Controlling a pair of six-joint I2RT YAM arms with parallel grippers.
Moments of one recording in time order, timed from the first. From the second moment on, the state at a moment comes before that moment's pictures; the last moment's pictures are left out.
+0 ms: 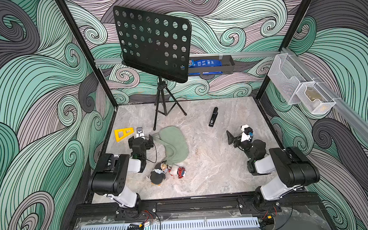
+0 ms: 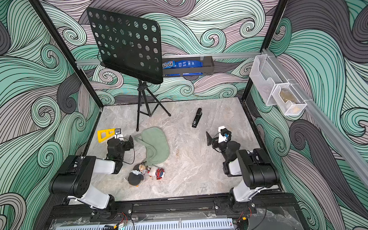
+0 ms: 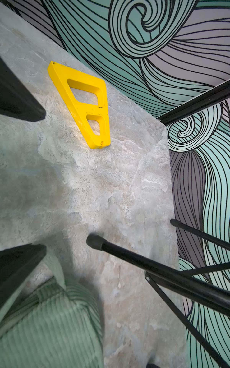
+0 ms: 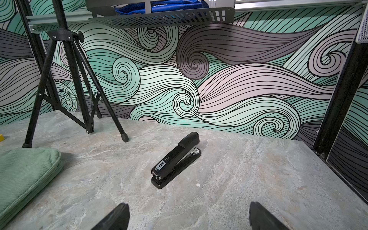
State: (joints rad) left arm -0.09 1.59 0.36 0.87 -0.31 0.05; right arm 0.02 1.59 0.20 1.40 -0.22 -0.02
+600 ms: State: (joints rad) left arm -0.08 1.59 0.36 0.86 -0.30 0.04; right arm 0.02 1.59 0.20 1.40 -0.20 -0.02
